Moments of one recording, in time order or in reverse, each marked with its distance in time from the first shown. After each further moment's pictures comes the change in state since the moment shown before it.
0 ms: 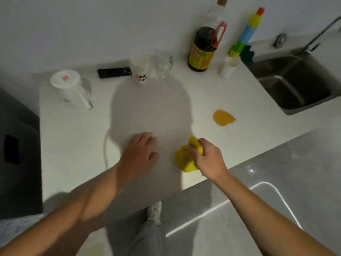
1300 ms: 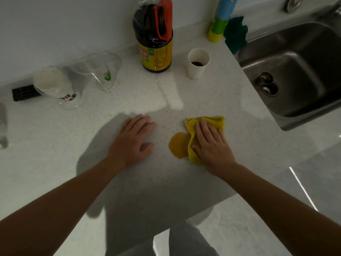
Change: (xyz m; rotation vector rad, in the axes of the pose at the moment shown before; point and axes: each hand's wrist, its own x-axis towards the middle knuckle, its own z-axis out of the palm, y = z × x) left_hand 0.245 0.086 0.060 0.057 0.019 0.166; right_hand 0.219 0.194 -0.114 -0.683 -0.211 -0.350
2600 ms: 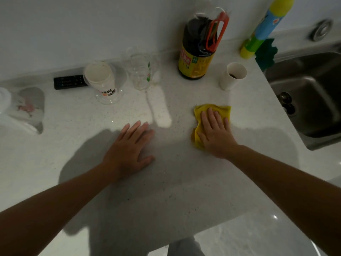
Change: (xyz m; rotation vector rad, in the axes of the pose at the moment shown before) left_hand -0.082 -0.075 -0.021 0.143 -0.031 -0.041; right_hand 0.092 -0.057 -0.010 -0.075 -0.073 -0.015
